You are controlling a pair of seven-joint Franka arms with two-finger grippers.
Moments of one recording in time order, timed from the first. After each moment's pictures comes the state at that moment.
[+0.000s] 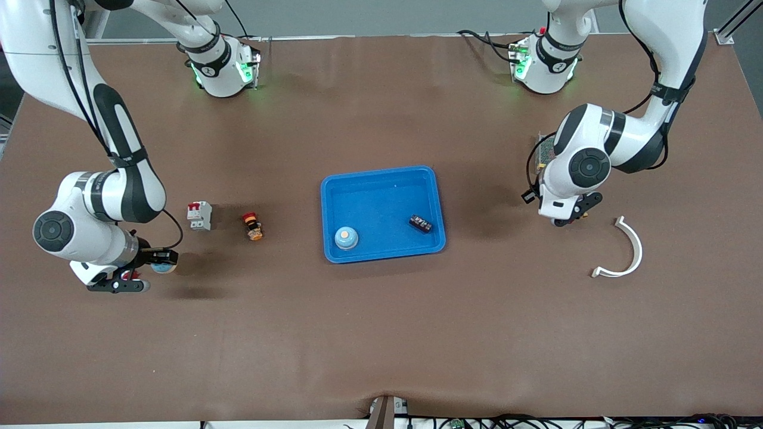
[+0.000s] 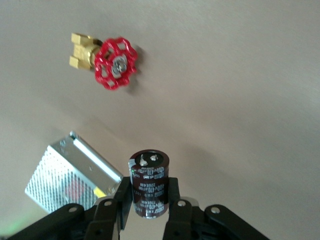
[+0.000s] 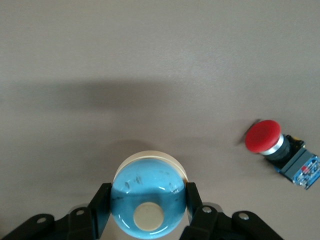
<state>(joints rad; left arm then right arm) 0.23 0.26 -0.49 -2.24 0.21 2.15 -0.97 -0.09 0.56 0.00 -1.79 -0.07 2.29 -0.04</state>
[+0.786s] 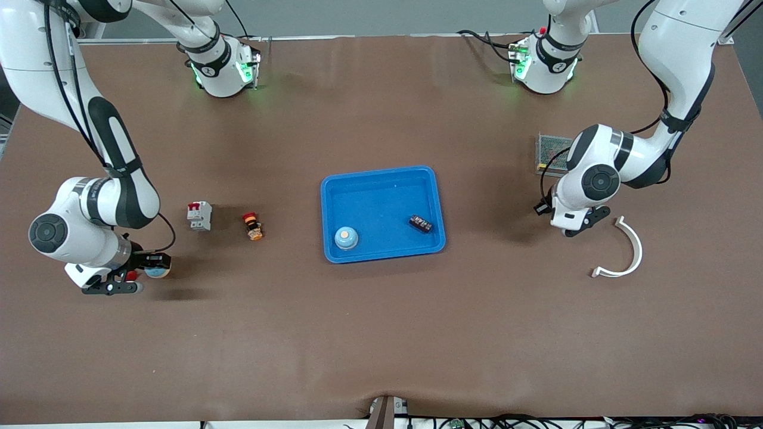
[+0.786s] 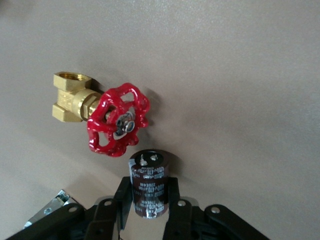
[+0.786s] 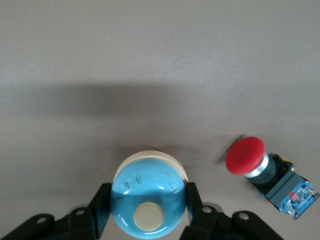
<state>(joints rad) 0.34 0.40 -0.49 -2.25 0.36 2.30 -0.96 -0.13 0.61 0.00 -1.79 -0.07 2.38 -0.11</state>
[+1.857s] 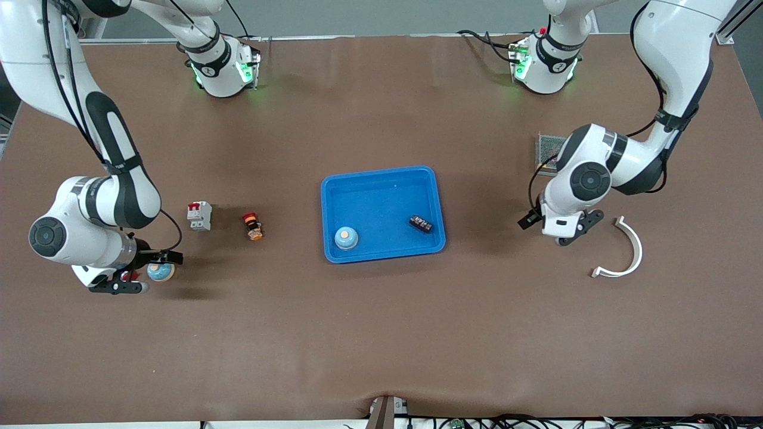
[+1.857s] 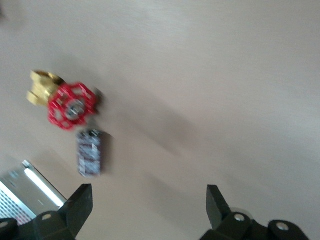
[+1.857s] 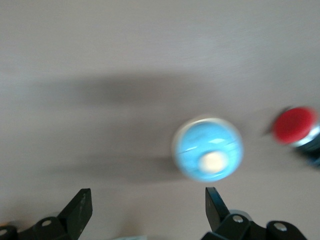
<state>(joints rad) 0.33 0.40 -0.64 -2.11 0.35 2.23 -1.20 -0.13 0.55 0.07 -1.77 0.05 2.21 0.01</state>
